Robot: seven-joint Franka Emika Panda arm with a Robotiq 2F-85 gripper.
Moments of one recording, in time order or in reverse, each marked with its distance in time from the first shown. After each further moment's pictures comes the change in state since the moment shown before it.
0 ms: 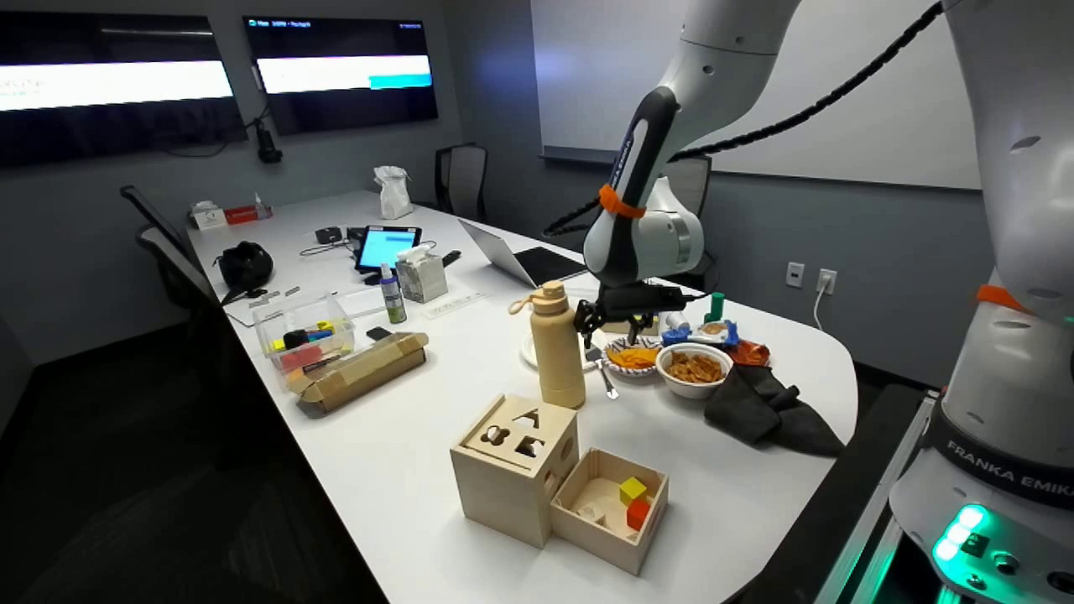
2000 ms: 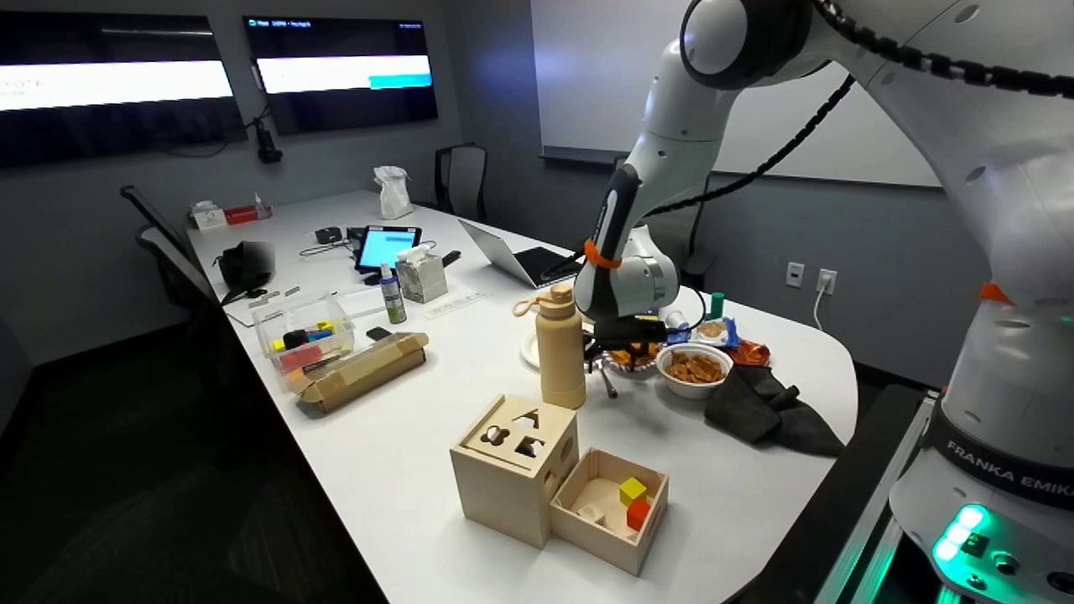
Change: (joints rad) arm -0.032 0.339 -0.040 0.309 0.001 -0.046 0.085
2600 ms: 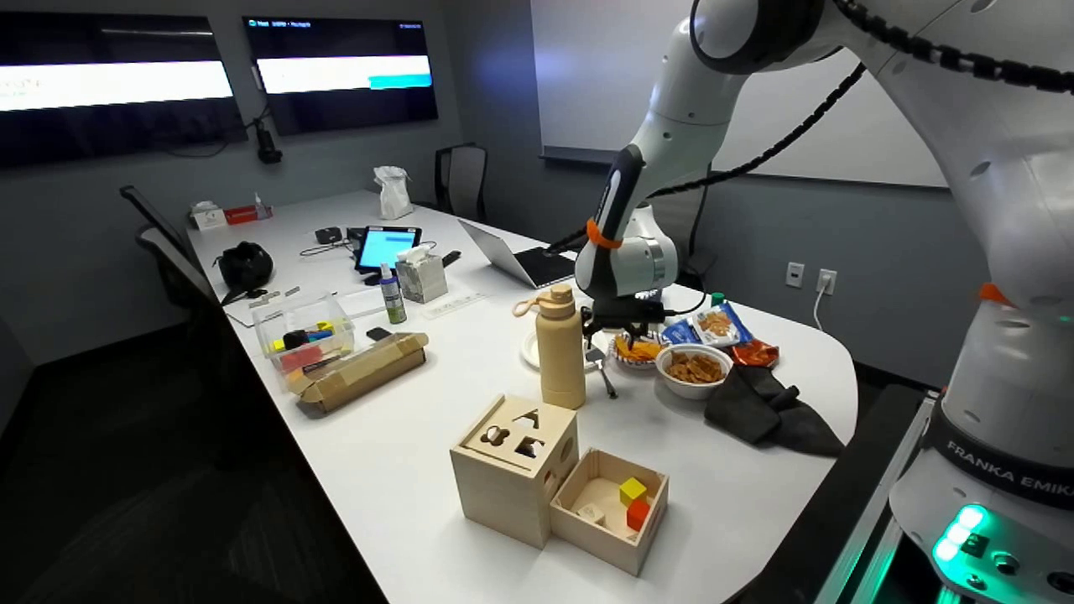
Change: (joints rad) arm -0.012 -0.053 -0.024 0.012 0.013 -0.003 0.026
